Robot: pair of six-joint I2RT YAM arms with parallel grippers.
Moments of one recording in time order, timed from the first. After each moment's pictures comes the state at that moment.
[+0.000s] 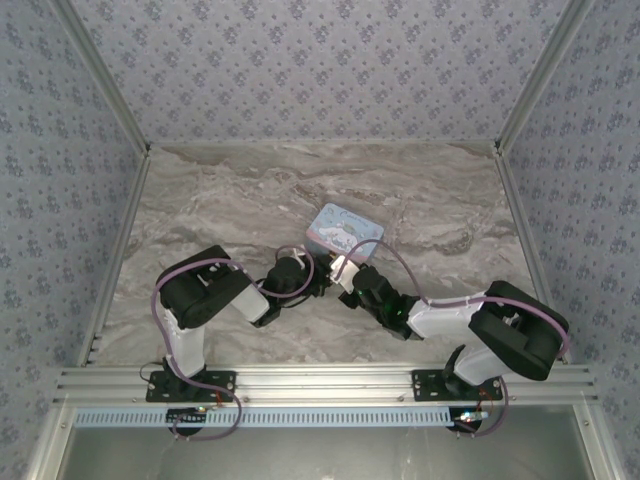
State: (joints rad) left arm -0.87 1.92 0.53 1.14 0.09 -1.77; right arm 0.93 1.43 0.40 0.52 0.32 -0.20
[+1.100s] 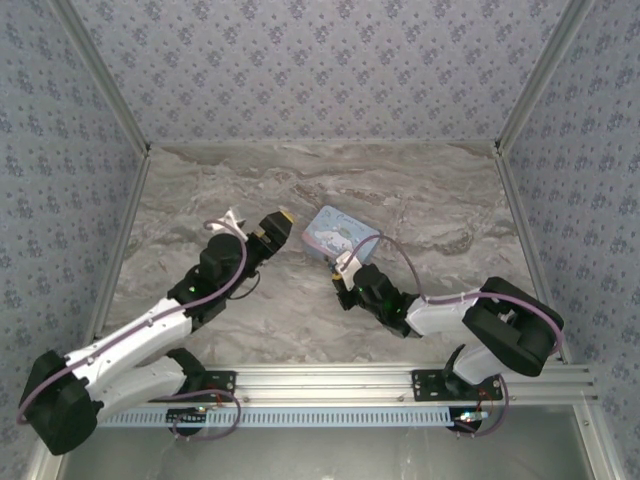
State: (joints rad) left arm -0.72 0.94 0.58 0.17 -0.17 -1.13; right arm 0.90 1.47 0.40 0.55 0.17 0.08
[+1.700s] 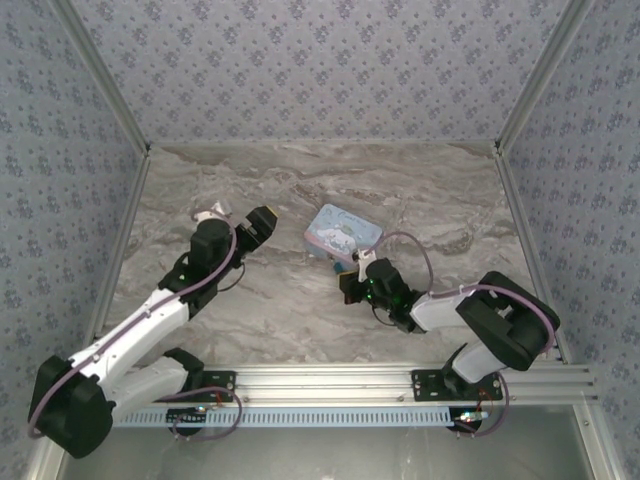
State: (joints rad) left arm -0.54 1.00 0.64 0.02 -0.05 -1.03; right arm 0.75 1.50 0.35 0.62 -0.04 0.51
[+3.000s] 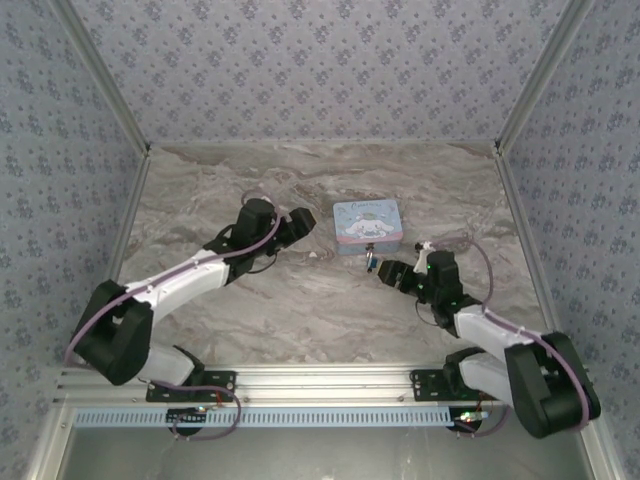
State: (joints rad) left arm -0.62 1.42 0.85 0.02 0.09 -1.00; right arm 0.27 1.08 0.22 0.30 -0.34 0.64
